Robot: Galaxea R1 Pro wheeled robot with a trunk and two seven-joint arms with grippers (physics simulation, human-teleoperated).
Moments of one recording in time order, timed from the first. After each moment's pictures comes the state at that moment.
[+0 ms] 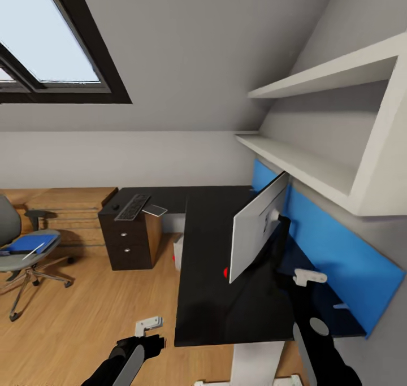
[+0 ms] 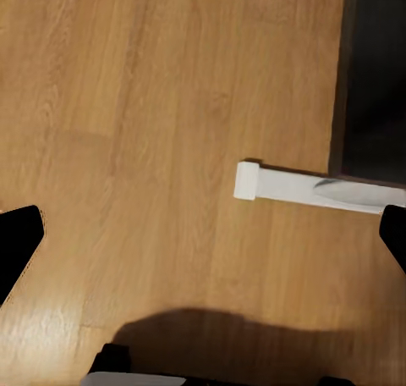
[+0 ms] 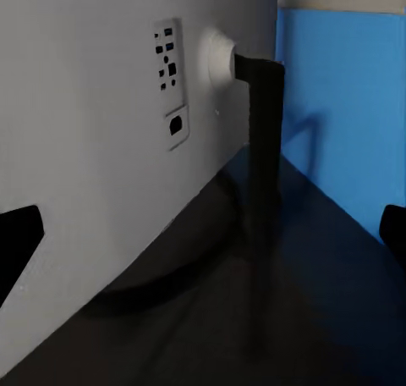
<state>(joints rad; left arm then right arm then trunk) -0.31 0.00 -0.29 -0.90 0.56 0.53 0.41 -0.28 0.08 -0.20 -1.20 0.06 -0.06 -0.04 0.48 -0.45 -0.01</state>
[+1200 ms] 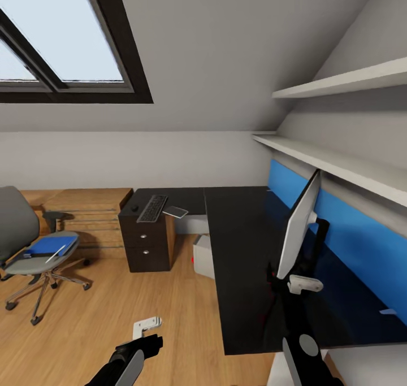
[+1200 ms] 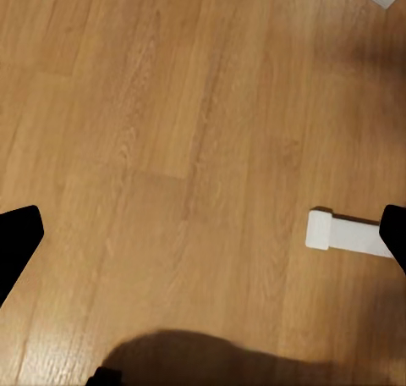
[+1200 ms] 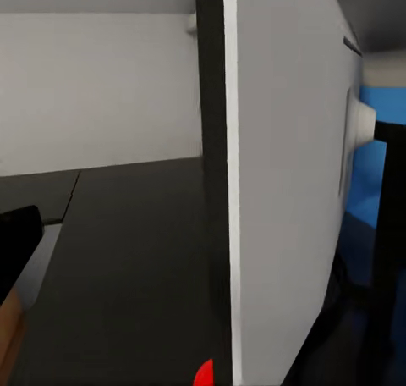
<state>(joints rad) -0.31 0.00 -0.29 -0.85 0.56 0.41 0.41 -0.25 0.13 -0.19 -1.11 0.14 -0.38 -0.09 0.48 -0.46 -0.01</state>
